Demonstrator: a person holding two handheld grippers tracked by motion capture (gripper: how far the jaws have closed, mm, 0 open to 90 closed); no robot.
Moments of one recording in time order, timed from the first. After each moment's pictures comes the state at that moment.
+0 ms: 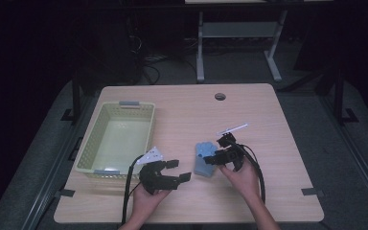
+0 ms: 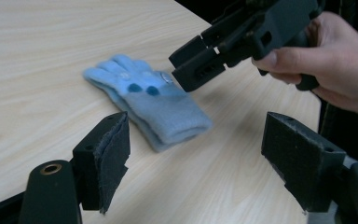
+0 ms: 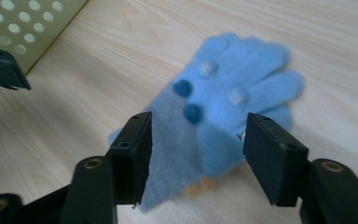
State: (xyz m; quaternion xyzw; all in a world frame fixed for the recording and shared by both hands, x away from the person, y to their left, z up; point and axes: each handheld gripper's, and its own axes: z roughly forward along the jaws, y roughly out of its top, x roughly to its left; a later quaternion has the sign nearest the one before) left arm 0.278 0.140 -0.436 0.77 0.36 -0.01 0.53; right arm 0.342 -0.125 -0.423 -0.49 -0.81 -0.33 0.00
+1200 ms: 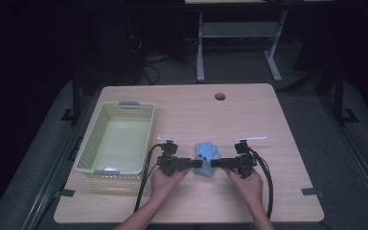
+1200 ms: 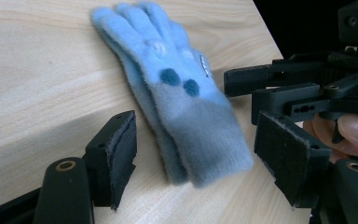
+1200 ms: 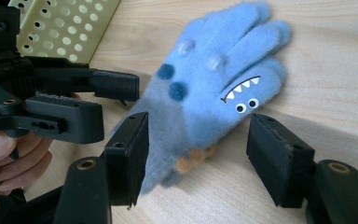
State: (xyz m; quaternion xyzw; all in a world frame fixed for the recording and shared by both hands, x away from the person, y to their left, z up) left arm 0.341 0.104 -0.466 0.73 0.50 -0.14 0.45; right arm 0.331 -0.164 -0.460 -0.56 -0.71 -0.41 0.10
